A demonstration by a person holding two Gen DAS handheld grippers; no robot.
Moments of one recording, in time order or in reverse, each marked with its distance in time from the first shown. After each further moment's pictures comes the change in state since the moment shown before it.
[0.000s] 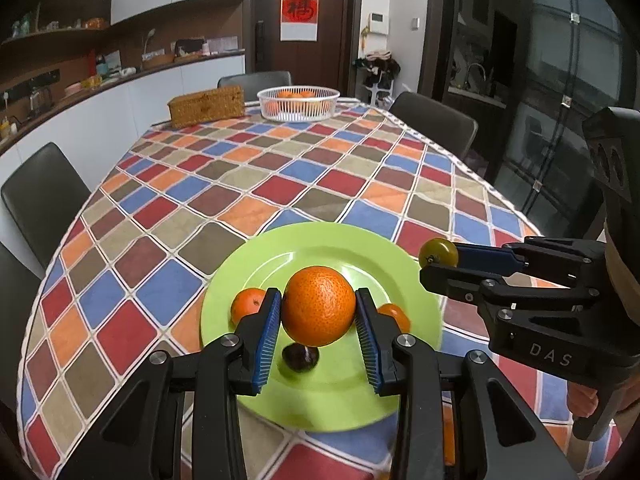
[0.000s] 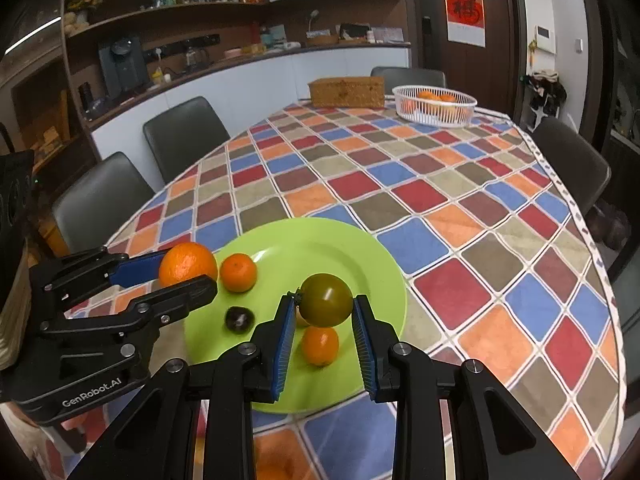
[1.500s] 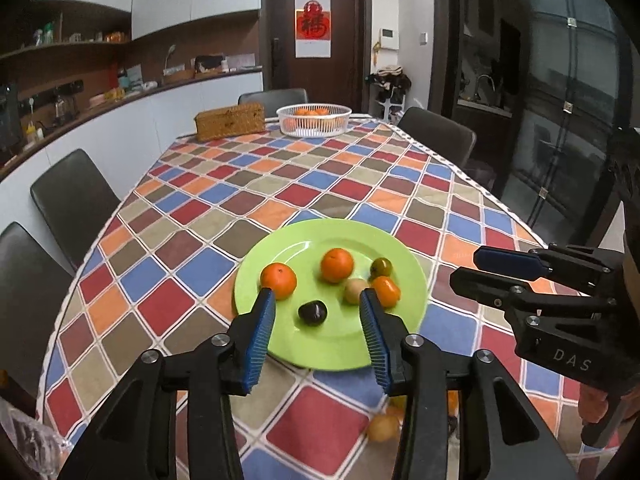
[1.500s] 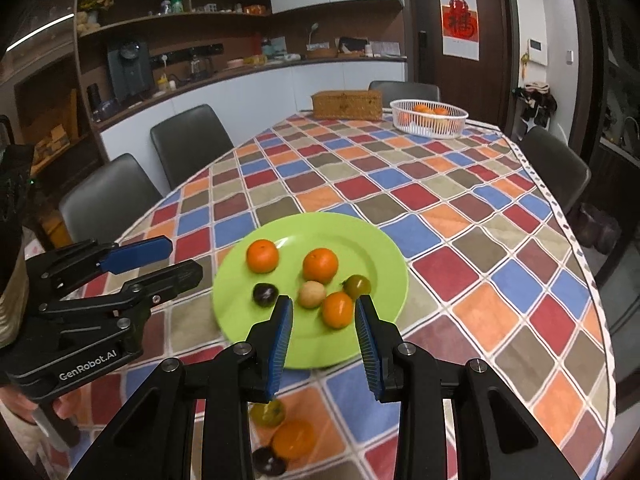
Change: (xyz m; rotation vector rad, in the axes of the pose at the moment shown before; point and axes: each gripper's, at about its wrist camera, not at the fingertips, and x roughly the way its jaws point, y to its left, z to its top) left arm -0.079 -0.010 -0.033 0.001 -0.077 0.064; right arm -0.057 0.028 -0.031 -0.012 -0.062 -0.028
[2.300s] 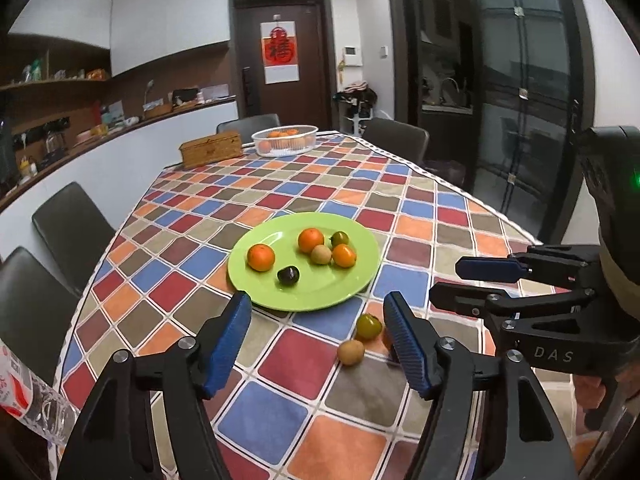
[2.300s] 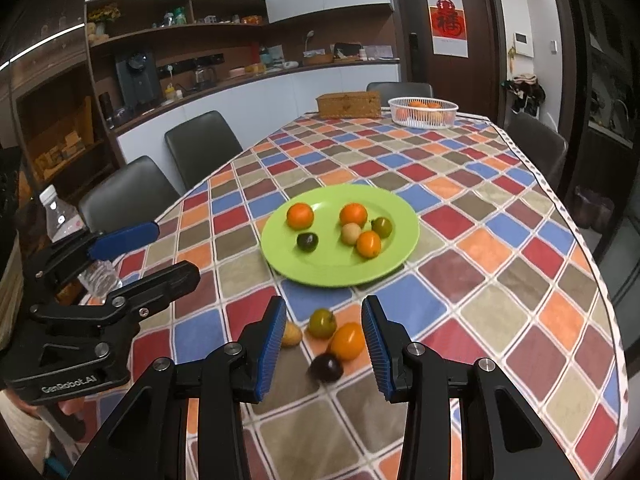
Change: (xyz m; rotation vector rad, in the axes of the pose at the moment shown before) left arm -0.078 -0.023 -0.058 0.122 -0.084 -0.048; right arm -0.064 0.034 -0.065 0.051 -0.015 0.007
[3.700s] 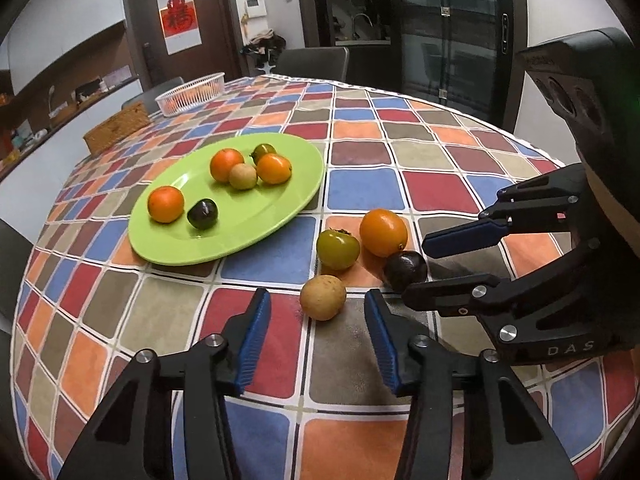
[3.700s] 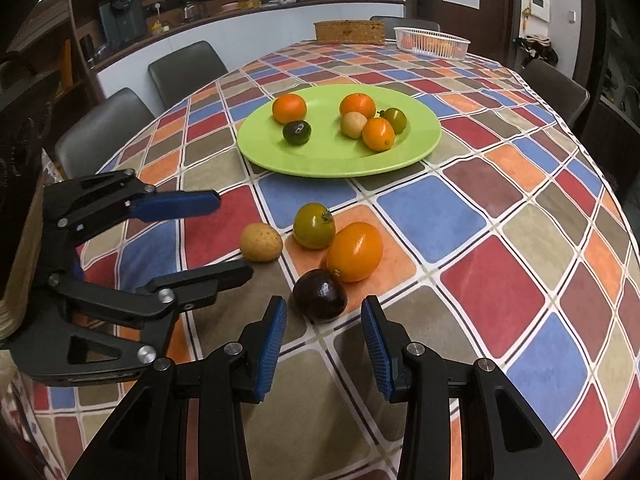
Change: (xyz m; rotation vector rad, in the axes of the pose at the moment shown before) left arm 0.100 -0.009 -0.053 0.232 0.184 -0.251; right arm 0.072 0.002 -0.053 -0.029 0.227 -0.029
